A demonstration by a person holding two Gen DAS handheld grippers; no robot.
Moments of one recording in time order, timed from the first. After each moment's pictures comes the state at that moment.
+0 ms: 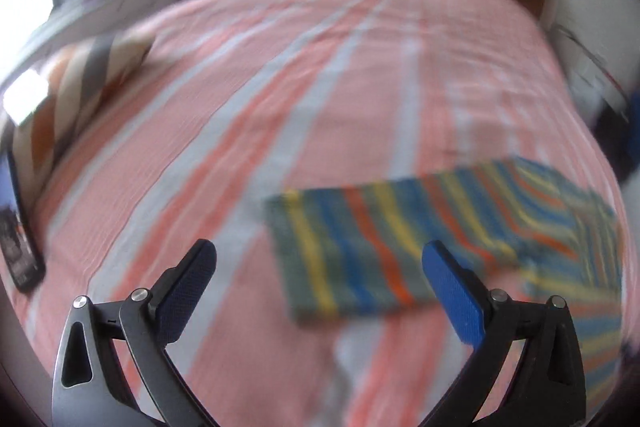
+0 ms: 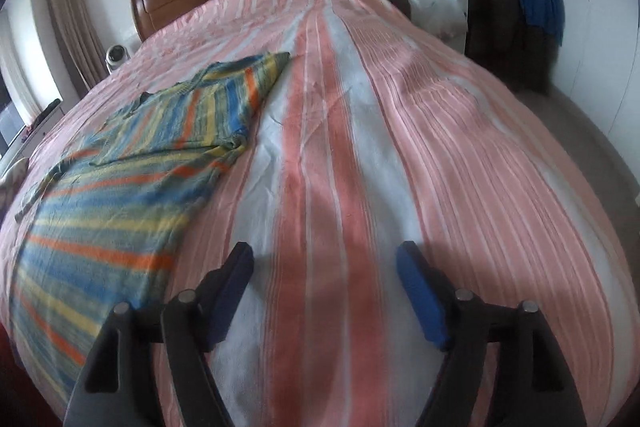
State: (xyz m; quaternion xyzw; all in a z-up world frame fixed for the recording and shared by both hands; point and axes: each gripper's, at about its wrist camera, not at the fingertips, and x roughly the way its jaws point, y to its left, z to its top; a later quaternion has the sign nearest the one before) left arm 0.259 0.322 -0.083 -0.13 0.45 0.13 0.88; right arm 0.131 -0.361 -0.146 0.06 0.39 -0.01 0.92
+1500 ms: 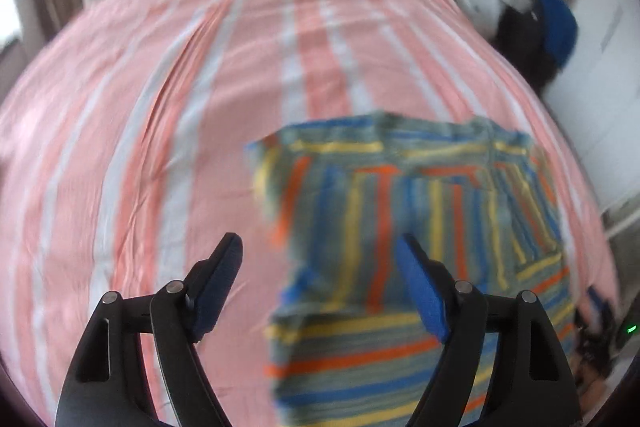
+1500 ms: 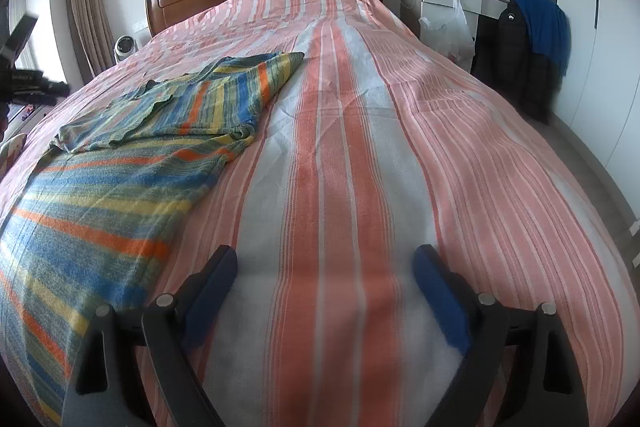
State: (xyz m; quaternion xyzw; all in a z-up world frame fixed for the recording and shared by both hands) left arm 0.344 0.102 -0.065 -0.04 0.50 -0.09 0.86; right arm 0.132 -0.353 -0.162 0.03 0.38 -0.01 0.93
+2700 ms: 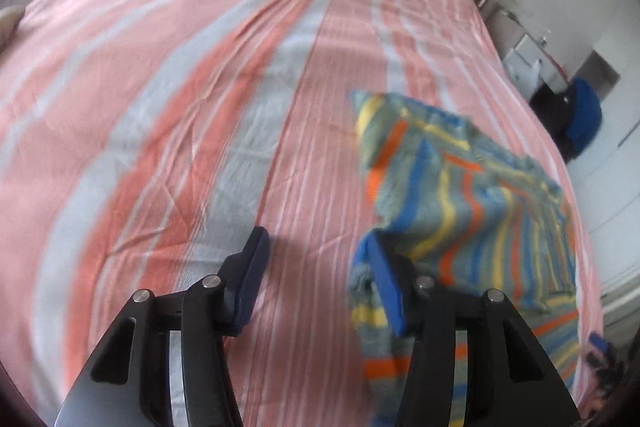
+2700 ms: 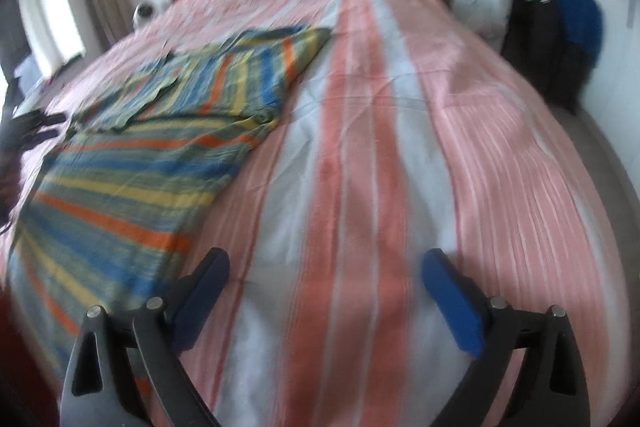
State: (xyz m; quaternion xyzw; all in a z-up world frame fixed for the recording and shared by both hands) left arm 0.316 0.164 -0.140 -0.17 0.45 -0.03 0.88; right arm 0.157 -0.353 -0.132 0.03 0.46 0.07 0.88
